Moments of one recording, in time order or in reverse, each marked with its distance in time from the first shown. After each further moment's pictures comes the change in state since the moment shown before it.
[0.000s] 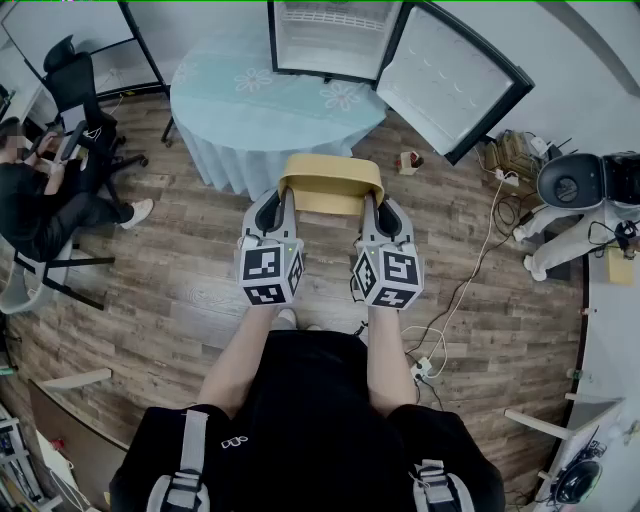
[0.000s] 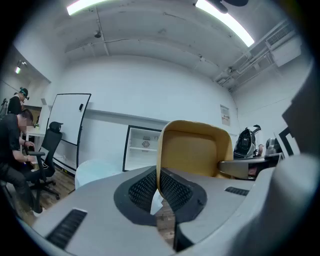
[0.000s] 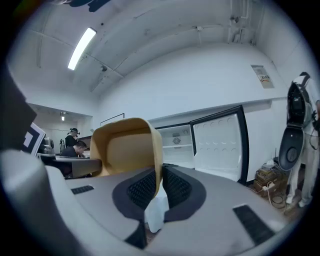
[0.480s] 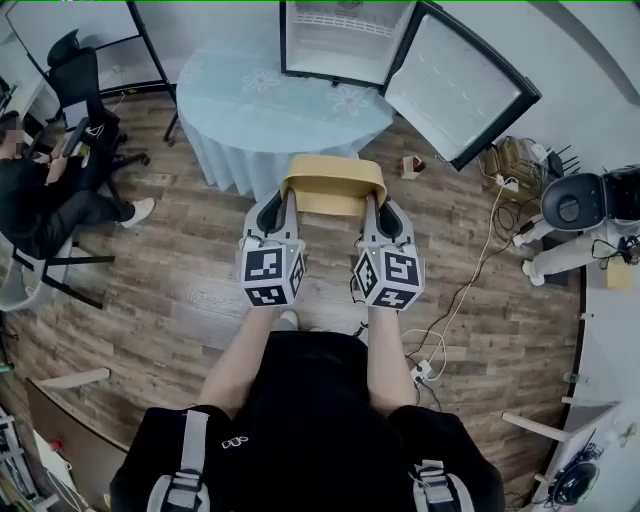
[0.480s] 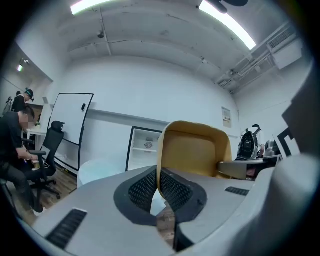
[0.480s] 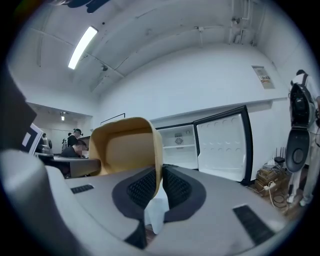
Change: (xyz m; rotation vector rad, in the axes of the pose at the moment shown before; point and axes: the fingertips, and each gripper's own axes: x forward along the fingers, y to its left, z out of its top) left arm -0.008 0.030 0.005 -0.013 -0.004 0.011; right arm 0.013 0.028 0.000 0.006 0.000 0.004
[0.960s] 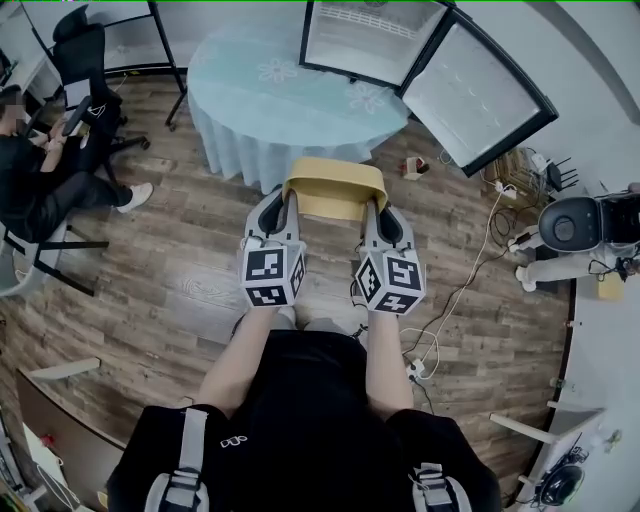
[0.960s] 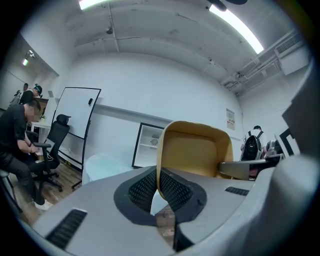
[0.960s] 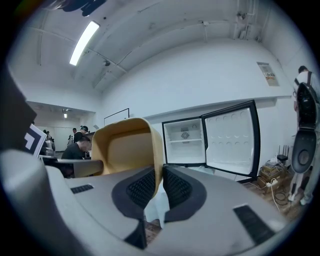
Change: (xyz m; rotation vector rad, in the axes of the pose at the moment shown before) left arm -0.020 0.055 -0.018 -0.055 0.023 0.013; right arm 0.009 0.055 -0.021 -0.013 0.054 0.025
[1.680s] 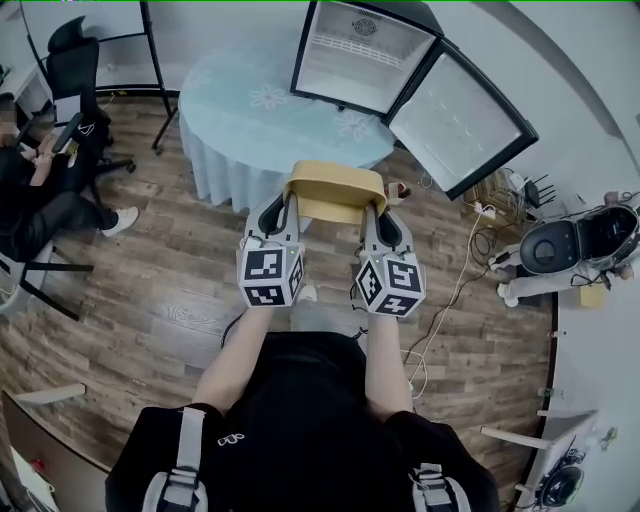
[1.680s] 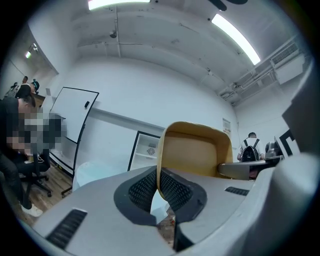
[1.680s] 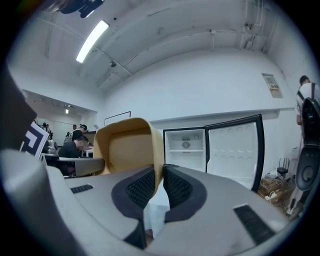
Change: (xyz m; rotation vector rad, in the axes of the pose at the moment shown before) left arm 0.021 0.015 0.032 -0.027 -0.096 -0.064; right arm 0.020 0.011 0.035 -0.071 -0.067 -0.015
